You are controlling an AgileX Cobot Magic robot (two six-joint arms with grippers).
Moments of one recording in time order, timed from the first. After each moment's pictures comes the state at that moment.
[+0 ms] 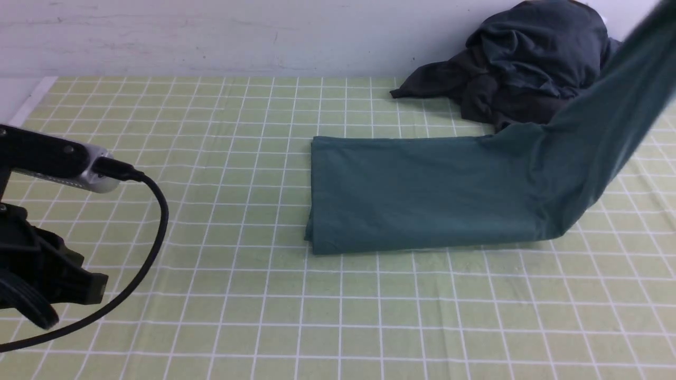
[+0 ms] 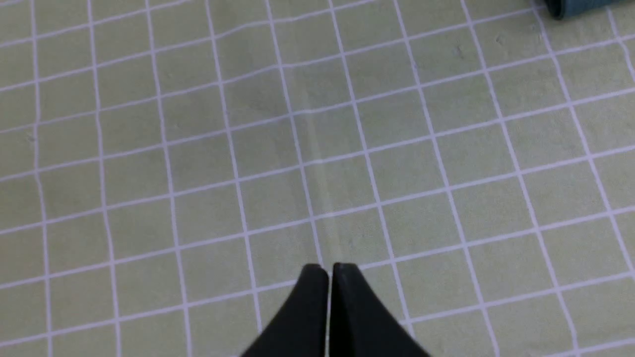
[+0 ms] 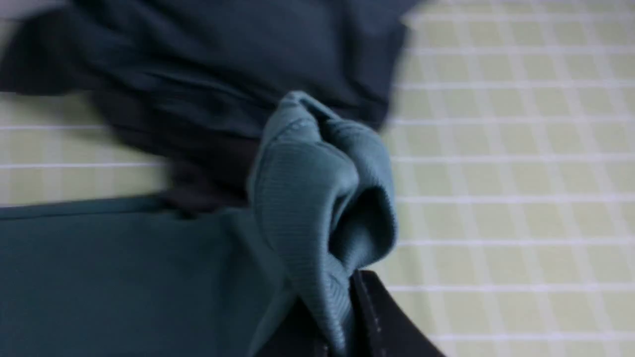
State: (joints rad) right arm -0.09 1.97 -2.22 0.11 1.26 -0.07; left arm -0.16 0.97 -0.81 0.01 0.84 0.08
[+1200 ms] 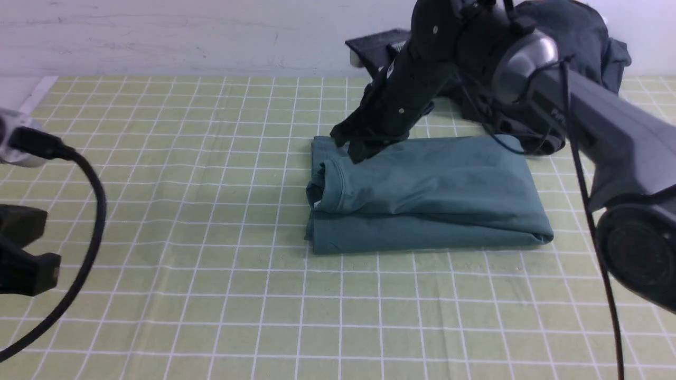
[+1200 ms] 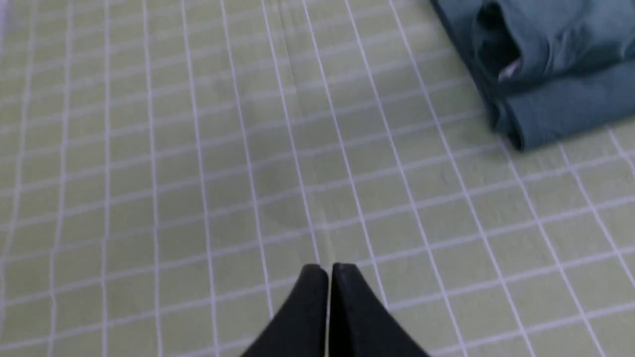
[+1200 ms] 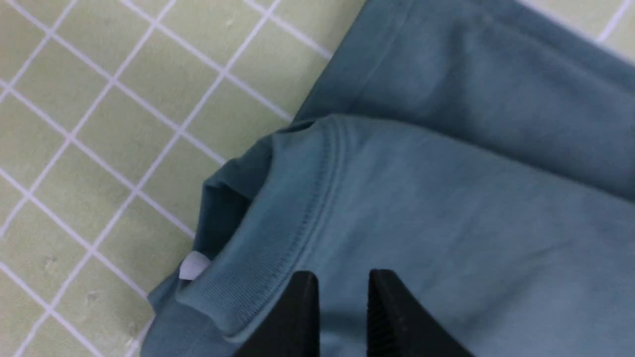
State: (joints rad) right arm 0.47 2.41 -2.34 0.27 1.24 -0.13; left arm -0.16 0.72 -0.80 0.03 0.73 0.09
